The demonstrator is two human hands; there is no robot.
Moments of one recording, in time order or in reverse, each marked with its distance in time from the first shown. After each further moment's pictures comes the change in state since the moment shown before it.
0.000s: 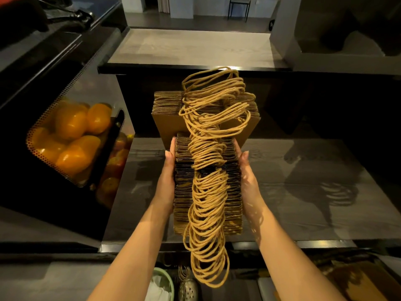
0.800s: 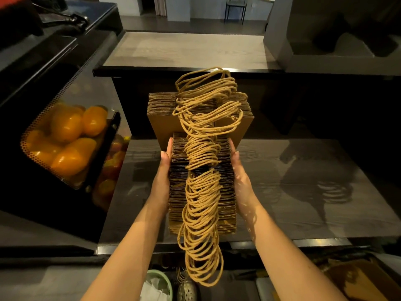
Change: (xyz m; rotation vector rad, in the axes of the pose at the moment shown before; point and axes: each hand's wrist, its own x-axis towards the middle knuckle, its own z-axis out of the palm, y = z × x) left_hand 0.004 -0.002 -0.001 0.035 -0.022 0.013; right_hand -0.001 0.000 0.001 0.033 -0.064 0.033
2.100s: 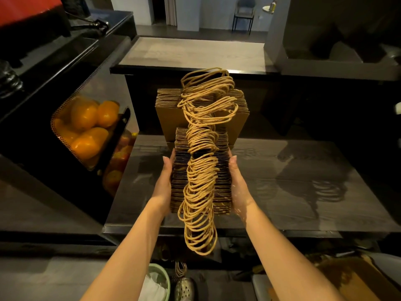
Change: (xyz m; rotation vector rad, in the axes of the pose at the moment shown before) left_hand -0.047 -0.007 0.009 -0.179 0.134 -0.241; right_hand -0.038 0.009 -0.001 0.118 0.062 0.165
